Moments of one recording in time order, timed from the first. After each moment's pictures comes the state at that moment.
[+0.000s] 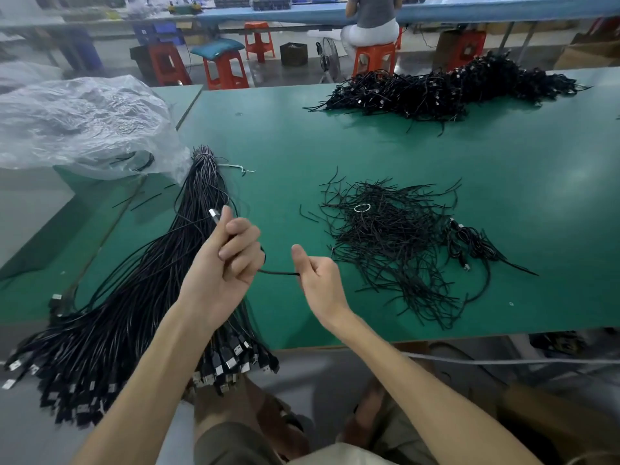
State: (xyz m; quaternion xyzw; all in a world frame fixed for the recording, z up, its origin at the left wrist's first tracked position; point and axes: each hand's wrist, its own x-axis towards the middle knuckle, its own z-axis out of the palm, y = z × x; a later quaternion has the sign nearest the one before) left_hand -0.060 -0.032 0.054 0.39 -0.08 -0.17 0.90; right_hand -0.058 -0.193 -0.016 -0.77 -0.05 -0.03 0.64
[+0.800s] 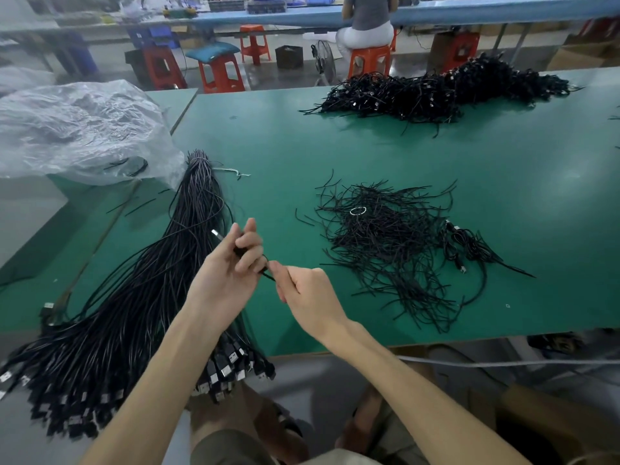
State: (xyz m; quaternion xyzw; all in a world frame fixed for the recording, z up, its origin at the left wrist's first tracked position) left_hand -0.044 -0.043 0.034 0.31 0.03 -0.15 0.94; right_hand -0.066 -0.196 -0.011 -0.84 -0.15 -0.06 0.52
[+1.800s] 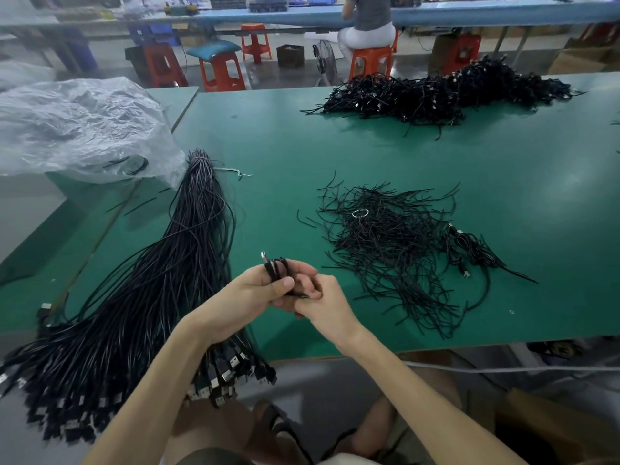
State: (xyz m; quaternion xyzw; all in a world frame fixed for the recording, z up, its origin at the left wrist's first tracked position) left_hand -0.051 -0.040 0.012 0.64 -0.21 -0.25 0.69; right_hand -0.067 -0.209 -0.021 -0.67 -0.09 0.10 0.74
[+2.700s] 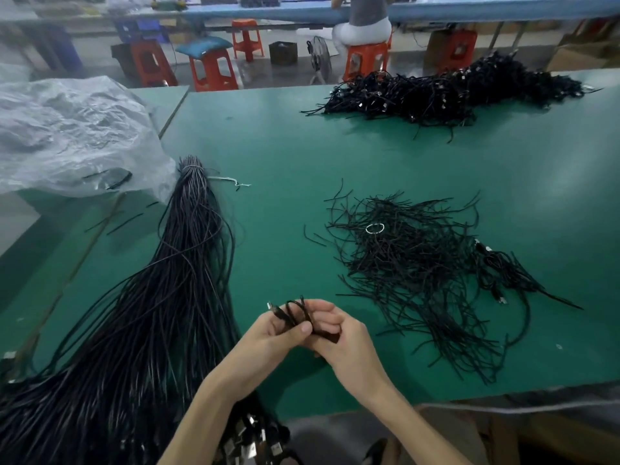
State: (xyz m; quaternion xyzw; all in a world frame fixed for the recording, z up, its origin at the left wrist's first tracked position) left_hand -0.026 -0.043 -0.049 0.59 -0.15 -0.25 0.75; right_hand -0.053 -0.213 -0.062 -0.72 -0.02 0.04 0.69
